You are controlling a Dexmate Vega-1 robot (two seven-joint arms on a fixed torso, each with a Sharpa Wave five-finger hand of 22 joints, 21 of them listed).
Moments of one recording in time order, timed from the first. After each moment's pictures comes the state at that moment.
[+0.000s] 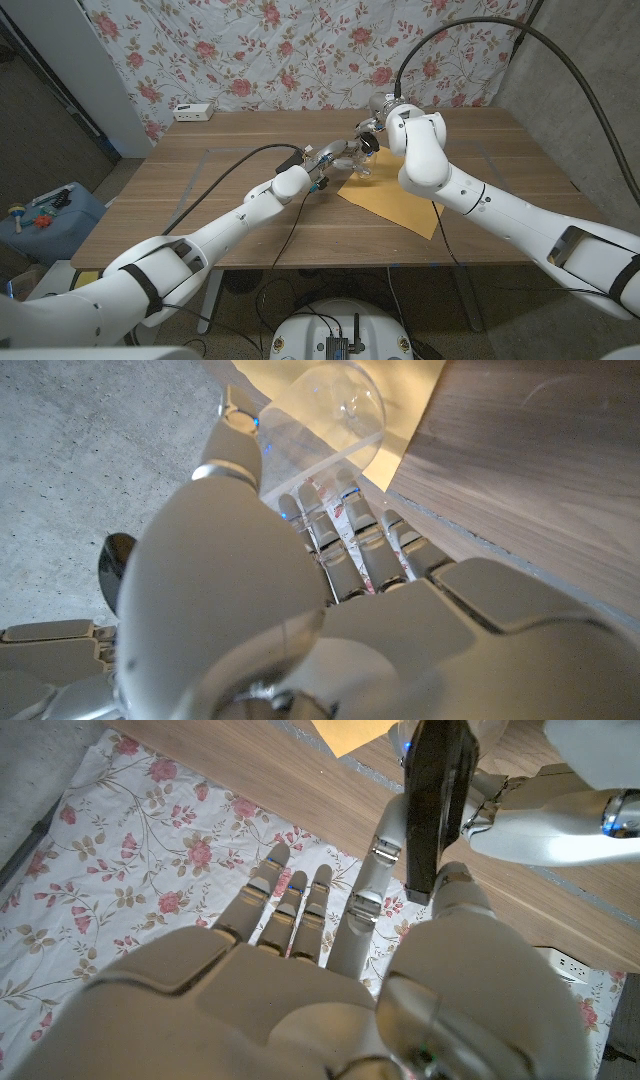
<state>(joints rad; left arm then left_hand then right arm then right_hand) 0.50 0.32 0.79 -1.06 -0.03 -0.33 -0.01 1.18 -0.03 0.23 -0.23 0.18 0.75 -0.13 0.40 0.21 0.79 -0.15 0.29 0.32 0.80 -0.08 0.21 0.20 0.23 -0.04 0.19 0.16 -0.44 -0.59 -0.95 -2.06 -1.26 -0.91 0.82 0.60 0.02 0.29 -0.06 0.22 1.35 -0.05 0.38 0.18 0.49 -0.01 0.26 0.19 0.33 -0.04 0.27 0.19 0.49 0.00 0.21 0.17</state>
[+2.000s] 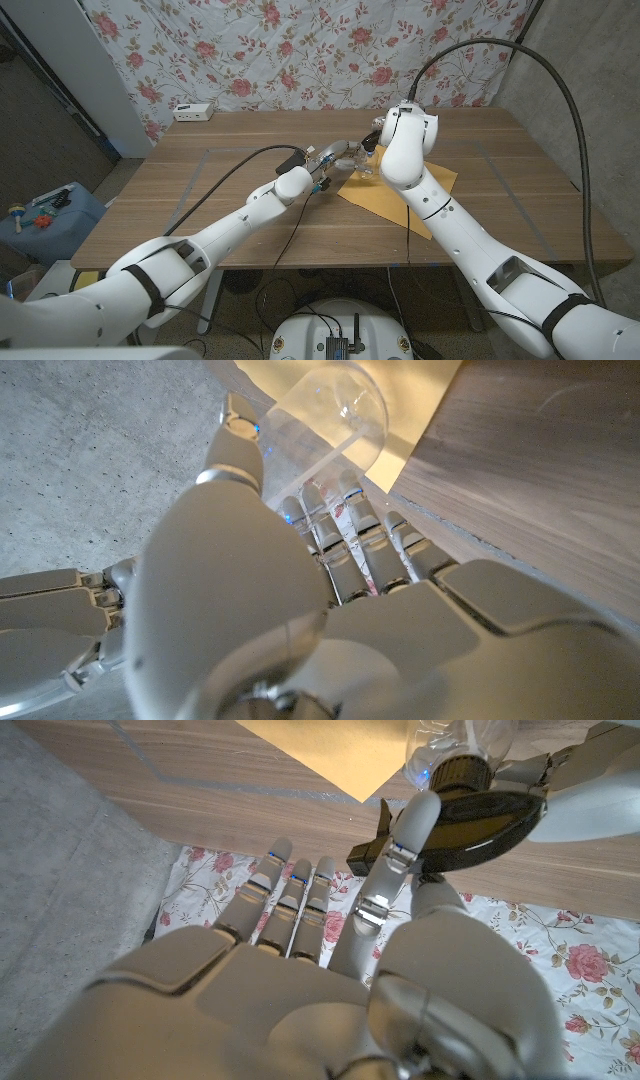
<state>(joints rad) 0.50 0.31 0.80 -1.05 -0.03 -0.33 0.00 1.18 -0.03 0.23 -0.23 0.18 0.75 -0.13 0.39 0.21 0.79 -0.15 0.29 0.32 0.80 -0.08 0.20 0.19 0.23 -0.04 0.19 0.16 -0.65 -0.23 -0.65 -1.93 -1.66 -0.92 1.03 0.59 0.08 0.28 -0.09 0.18 1.42 -0.08 0.50 0.18 0.58 0.04 0.23 0.19 0.42 -0.01 0.27 0.19 0.54 0.04 0.21 0.17</state>
